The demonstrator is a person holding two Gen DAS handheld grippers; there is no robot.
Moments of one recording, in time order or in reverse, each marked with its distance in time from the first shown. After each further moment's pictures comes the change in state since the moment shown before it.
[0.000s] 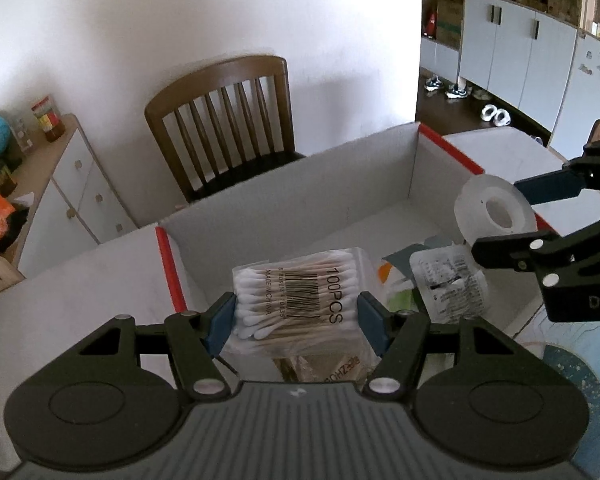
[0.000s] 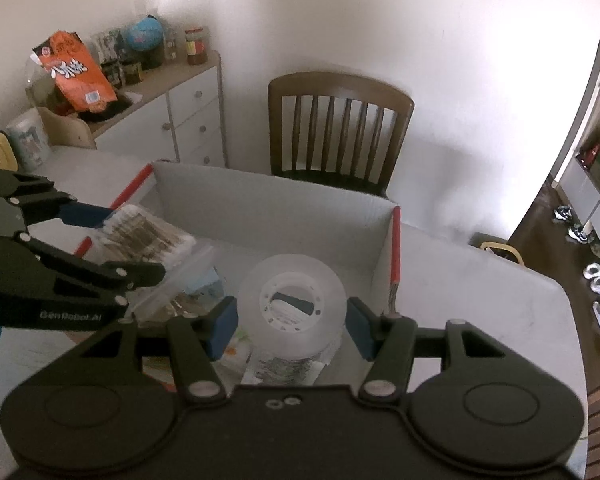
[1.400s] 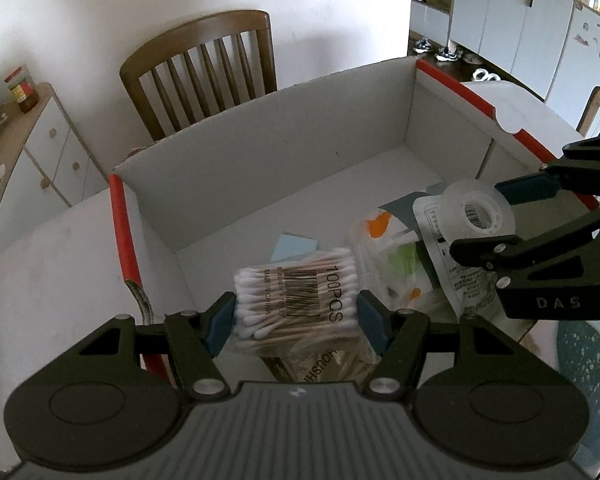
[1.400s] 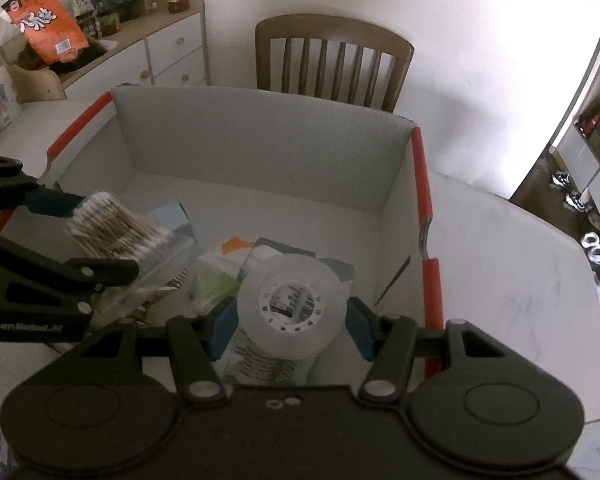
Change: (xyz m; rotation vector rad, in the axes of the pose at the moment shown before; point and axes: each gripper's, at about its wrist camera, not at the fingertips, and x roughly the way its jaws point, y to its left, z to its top) left arm 0.040 -0.006 -0.013 0.017 0.121 -0.040; right arm 0.064 0.003 -0.022 0.016 0.136 -0.031
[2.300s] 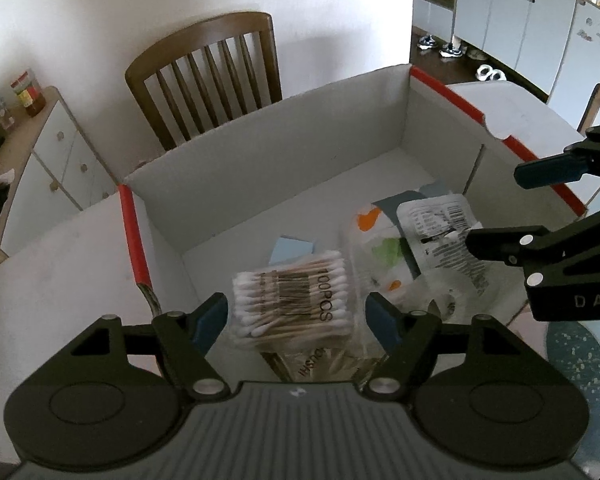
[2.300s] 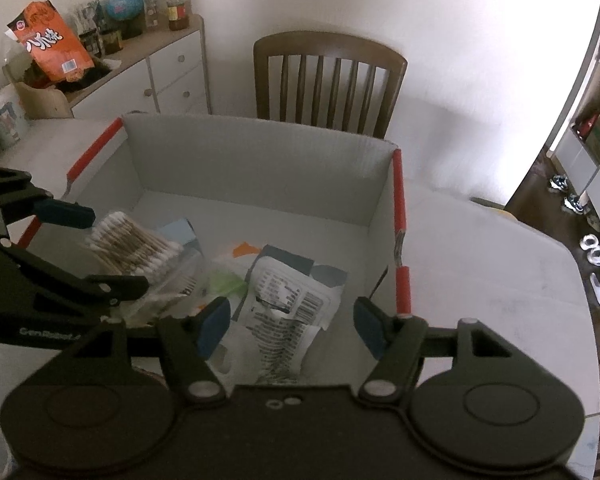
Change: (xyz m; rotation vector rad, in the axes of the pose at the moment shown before) left arm -0.020 -0.010 0.004 0.008 0.010 0.024; right arm -0.028 -0.007 0.001 0.018 -0.040 0.011
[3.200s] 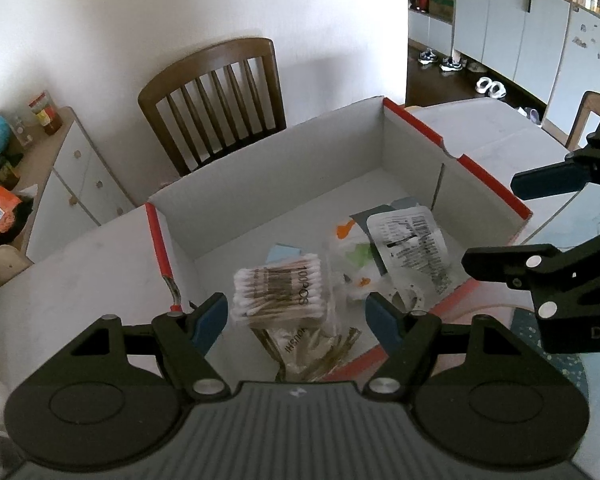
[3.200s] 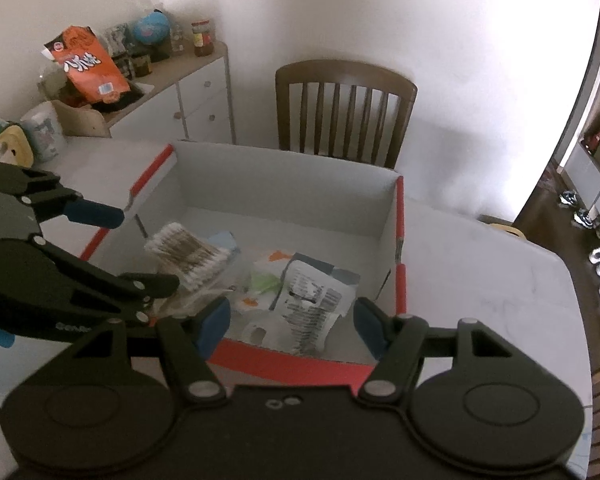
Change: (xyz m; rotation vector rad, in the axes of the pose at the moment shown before) left arm -0.059 -0.019 -0.005 0.007 -0.052 0.035; right arm -0.063 0.008 -0.008 -0.016 -0.064 0.057
